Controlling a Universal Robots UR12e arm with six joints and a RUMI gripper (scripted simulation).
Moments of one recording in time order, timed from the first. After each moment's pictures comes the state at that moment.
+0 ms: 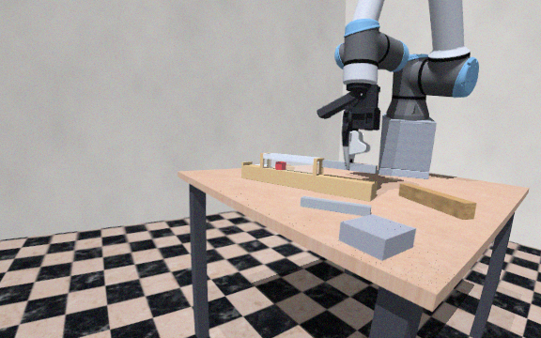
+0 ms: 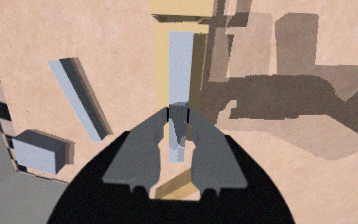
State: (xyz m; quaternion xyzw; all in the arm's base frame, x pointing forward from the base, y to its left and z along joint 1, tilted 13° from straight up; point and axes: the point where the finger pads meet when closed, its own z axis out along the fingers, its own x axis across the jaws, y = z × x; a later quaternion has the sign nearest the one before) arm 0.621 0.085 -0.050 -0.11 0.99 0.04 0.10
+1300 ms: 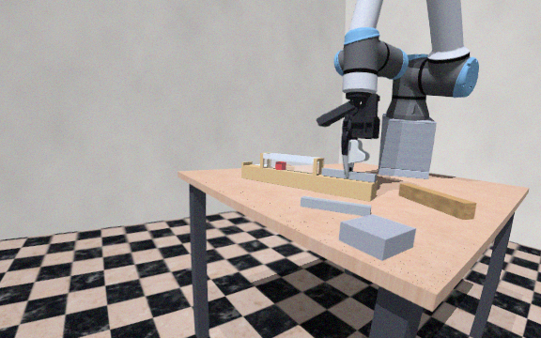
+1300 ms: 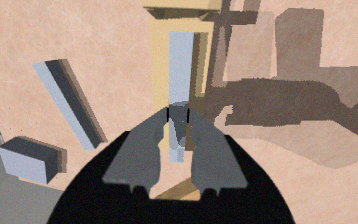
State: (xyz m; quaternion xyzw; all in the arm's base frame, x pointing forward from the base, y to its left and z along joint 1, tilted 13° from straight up) arm 0.626 0.087 -0.072 -0.11 0.99 0.04 0.10
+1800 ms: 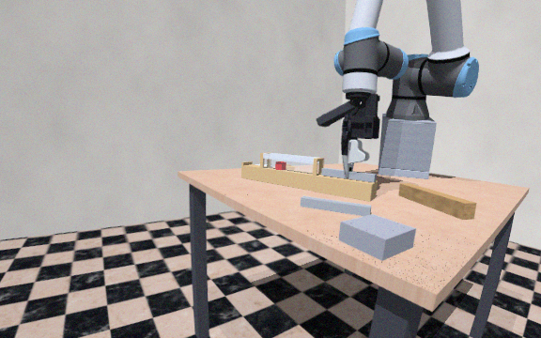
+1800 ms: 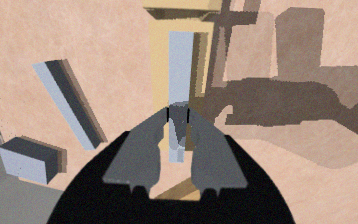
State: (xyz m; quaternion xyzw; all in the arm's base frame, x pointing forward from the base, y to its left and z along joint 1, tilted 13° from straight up) arm 0.626 0.087 -0.072 -0.11 0.99 0.04 0.10
